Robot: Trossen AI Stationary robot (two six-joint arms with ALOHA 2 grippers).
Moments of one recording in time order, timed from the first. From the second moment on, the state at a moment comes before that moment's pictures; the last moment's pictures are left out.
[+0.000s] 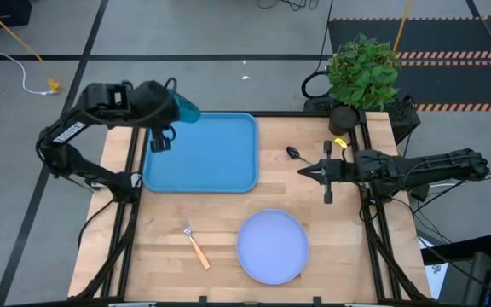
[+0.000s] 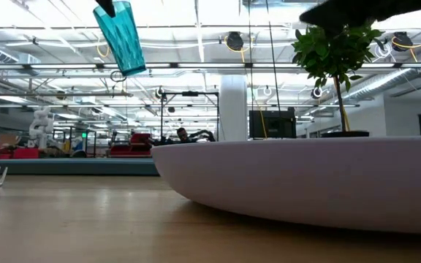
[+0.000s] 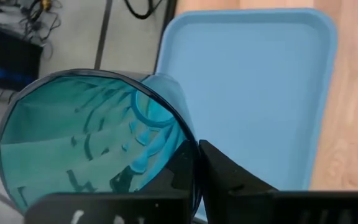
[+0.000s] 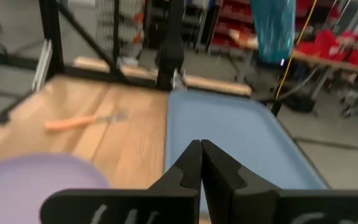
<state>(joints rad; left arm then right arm) 0.31 1.35 1.88 -1.57 -0.31 0.28 0.07 0.69 0.50 0.05 0.13 -0.16</state>
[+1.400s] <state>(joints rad) 1.01 1.35 1.21 -1.17 -0.07 0.45 0.07 0.69 0.50 0.06 0.13 -0.07</state>
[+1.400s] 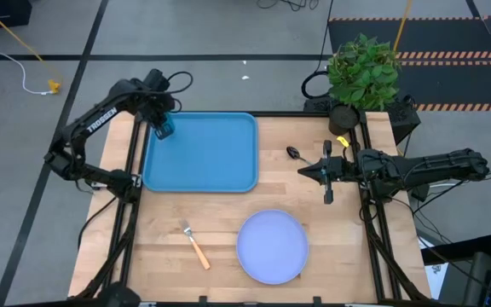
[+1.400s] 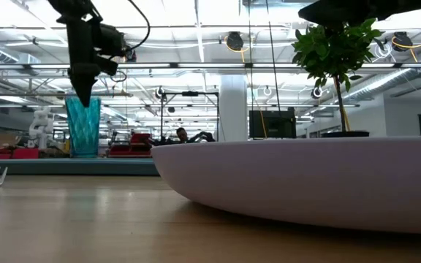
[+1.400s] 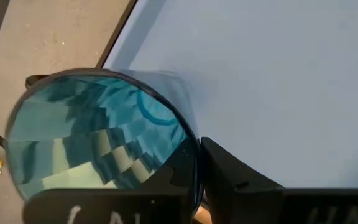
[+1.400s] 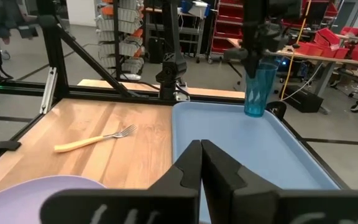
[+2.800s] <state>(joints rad) 1.03 1.35 1.13 -1.04 -0.16 0.58 0.07 0.69 0.50 0.05 0.13 -0.08</state>
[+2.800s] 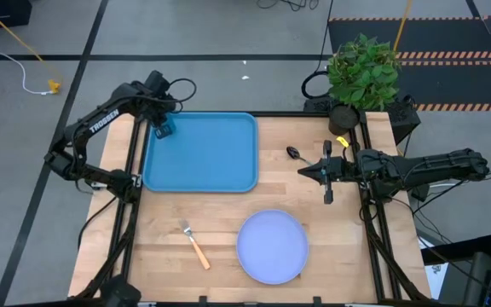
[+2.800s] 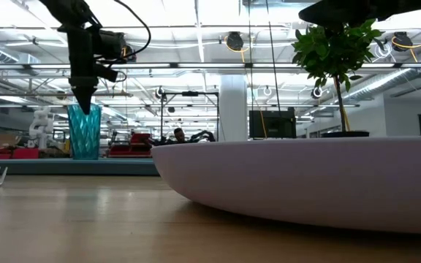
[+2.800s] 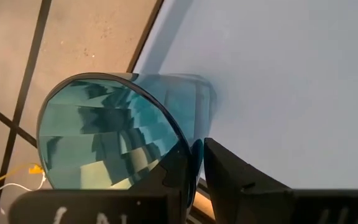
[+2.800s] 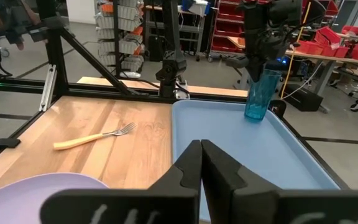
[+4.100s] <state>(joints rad) 1.03 1.35 1.08 -0.89 -0.28 0.43 0.07 0.69 0.50 0.05 0.13 -0.09</state>
